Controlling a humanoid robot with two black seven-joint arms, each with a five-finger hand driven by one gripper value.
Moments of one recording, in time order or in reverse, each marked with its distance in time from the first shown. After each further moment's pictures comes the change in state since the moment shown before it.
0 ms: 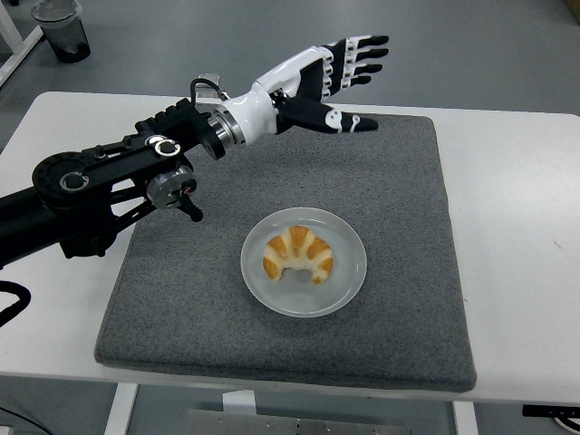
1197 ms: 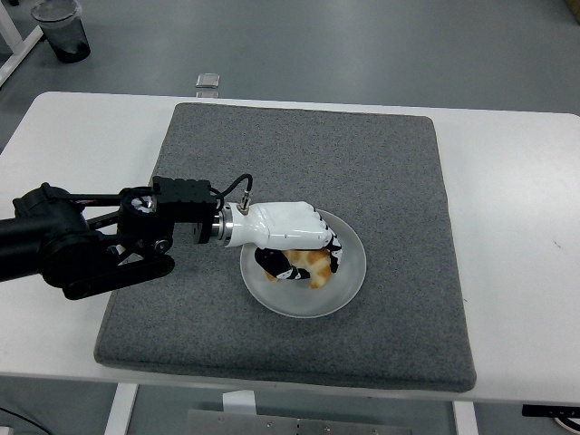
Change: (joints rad) left arm 0.009 0.085 0.331 -0.081 1.375 0.038 -0.017; right arm 0.000 0.000 0.000 0.000 0.000 0.001 0.000
